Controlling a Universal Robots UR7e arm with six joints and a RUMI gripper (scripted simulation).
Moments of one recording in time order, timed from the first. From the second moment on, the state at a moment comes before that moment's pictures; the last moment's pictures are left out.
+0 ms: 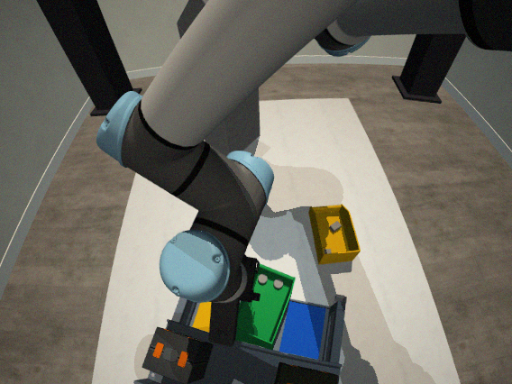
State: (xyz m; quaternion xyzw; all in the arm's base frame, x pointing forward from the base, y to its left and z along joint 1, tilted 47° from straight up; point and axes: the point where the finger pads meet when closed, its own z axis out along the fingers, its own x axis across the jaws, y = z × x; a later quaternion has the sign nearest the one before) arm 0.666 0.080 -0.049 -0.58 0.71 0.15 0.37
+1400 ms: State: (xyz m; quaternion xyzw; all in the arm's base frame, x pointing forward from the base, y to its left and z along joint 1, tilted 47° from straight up) arm 0.676 0.076 -0.046 -0.58 0.71 0.15 0.37
